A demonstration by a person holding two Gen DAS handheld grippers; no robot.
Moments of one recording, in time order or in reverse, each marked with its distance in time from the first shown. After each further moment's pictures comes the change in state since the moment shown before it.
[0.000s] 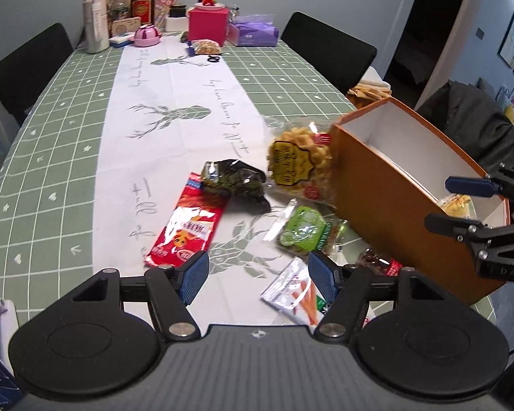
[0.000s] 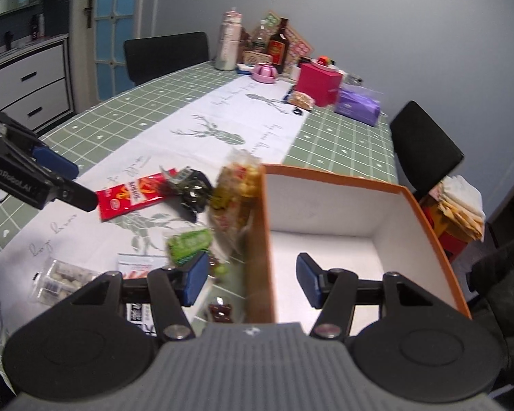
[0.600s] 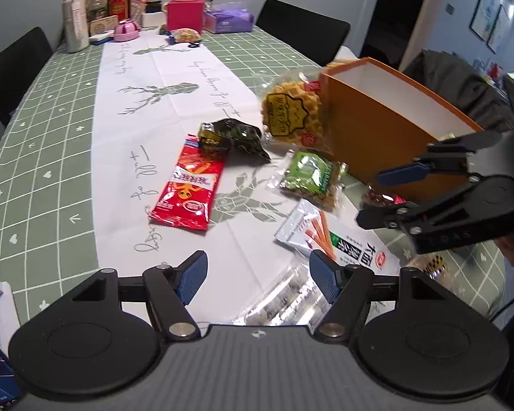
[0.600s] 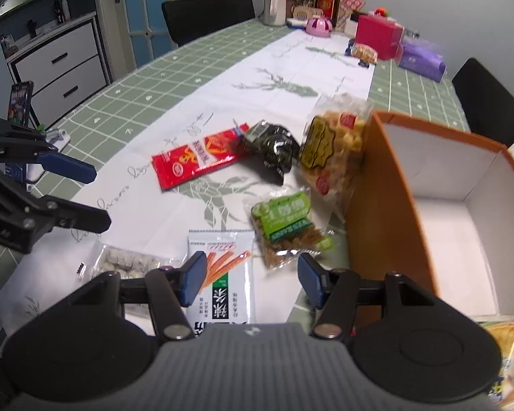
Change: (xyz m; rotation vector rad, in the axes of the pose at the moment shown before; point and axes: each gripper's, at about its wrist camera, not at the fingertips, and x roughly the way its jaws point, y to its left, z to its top) left arm -0.002 0.018 -0.057 0.136 0.014 -0.066; right arm 0.064 0.053 -0.011 0.055 0.161 0.171
